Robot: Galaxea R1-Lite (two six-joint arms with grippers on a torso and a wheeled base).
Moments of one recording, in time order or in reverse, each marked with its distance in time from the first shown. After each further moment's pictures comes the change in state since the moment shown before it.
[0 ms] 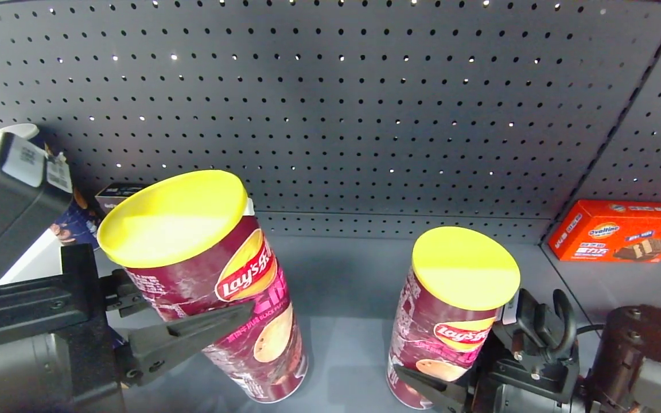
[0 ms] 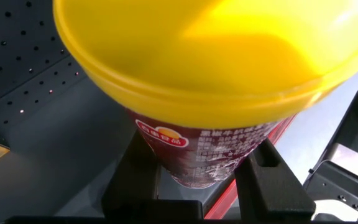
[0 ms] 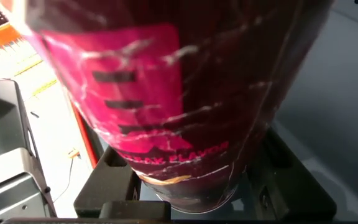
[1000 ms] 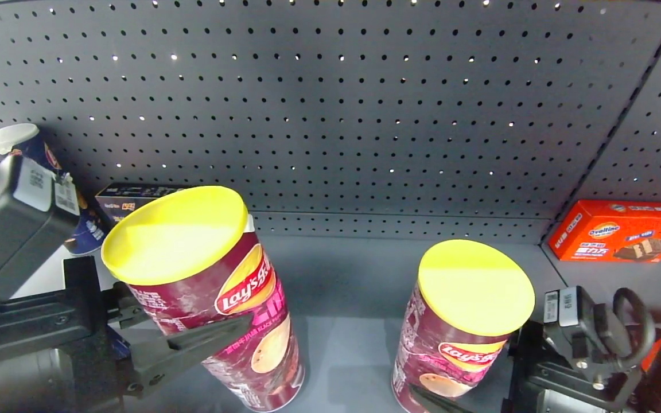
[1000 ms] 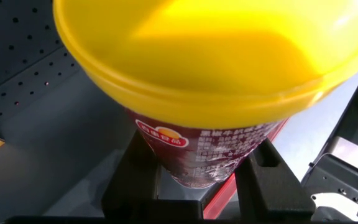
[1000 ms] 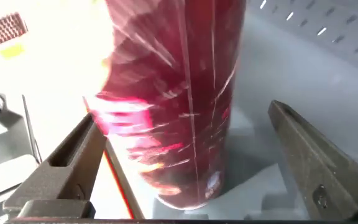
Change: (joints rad) left arm 0.000 -0.008 0.034 -0.005 0.001 0.000; right arm 0.003 -0.137 0.041 0.010 -0.011 -0.006
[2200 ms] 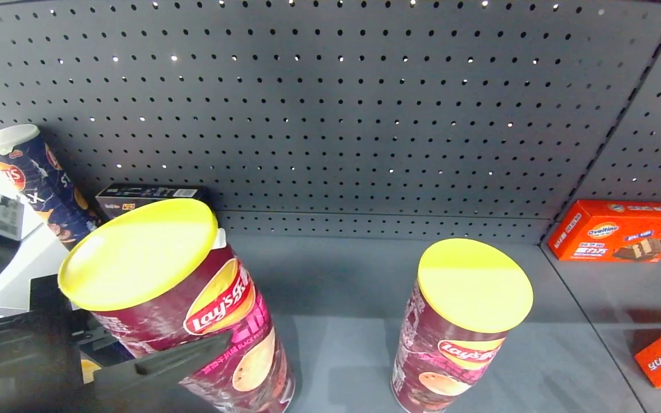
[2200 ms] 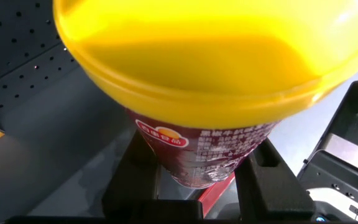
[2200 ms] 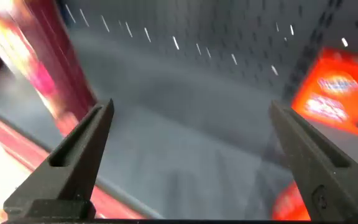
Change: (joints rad) left arm -0.002 -0.070 0.052 -0.004 -0.006 -0.013; right arm -0.034 -0.883 0.010 0.709 -0.477 -0.021
